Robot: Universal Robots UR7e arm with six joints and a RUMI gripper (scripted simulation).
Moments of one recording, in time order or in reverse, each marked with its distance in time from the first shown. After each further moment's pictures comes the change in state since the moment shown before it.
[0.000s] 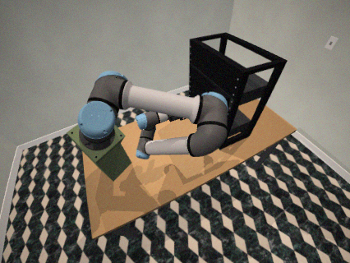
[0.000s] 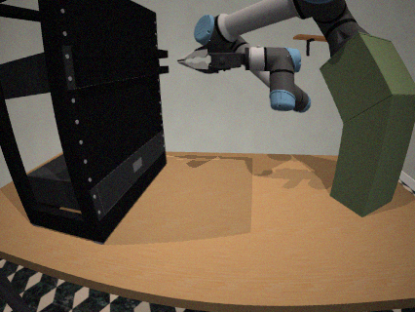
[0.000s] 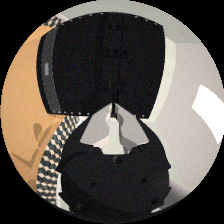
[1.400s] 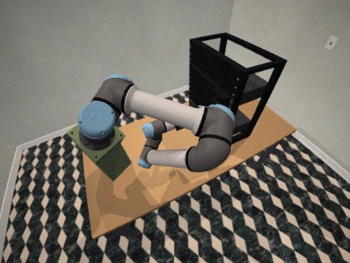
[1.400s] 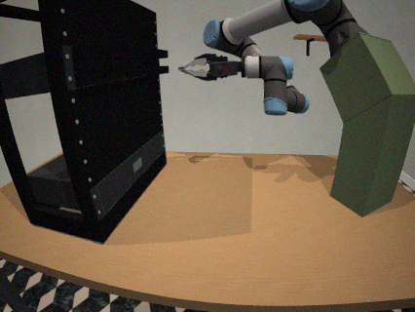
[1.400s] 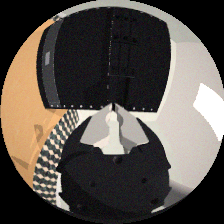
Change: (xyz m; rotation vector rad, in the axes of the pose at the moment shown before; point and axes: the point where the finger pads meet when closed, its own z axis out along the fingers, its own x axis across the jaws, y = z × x) arm -0.024 0.048 0.014 0.005 0.004 0.001
